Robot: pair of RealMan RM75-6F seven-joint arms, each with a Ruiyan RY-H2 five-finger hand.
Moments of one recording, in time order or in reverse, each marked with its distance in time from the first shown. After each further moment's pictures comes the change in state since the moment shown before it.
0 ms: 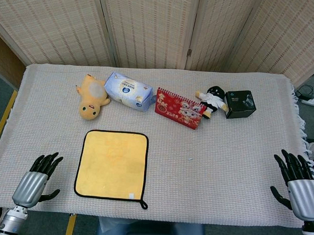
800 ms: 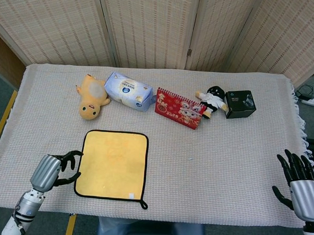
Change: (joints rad) left arm -0.121 -0.132 -0.099 0.121 0.119 0.072 -0.324; right arm -0.009 -0.006 0.007 -0.003 0.013 0.011 -0.009
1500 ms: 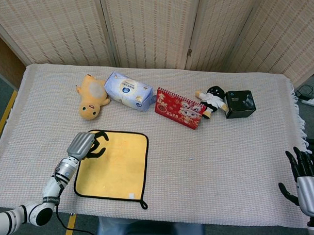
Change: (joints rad) left arm -0.306 -0.152 -0.182 0.072 -0.455 -0.478 0.181; right arm 0.007 0.000 0.029 0.017 0.091 -0.043 0.021
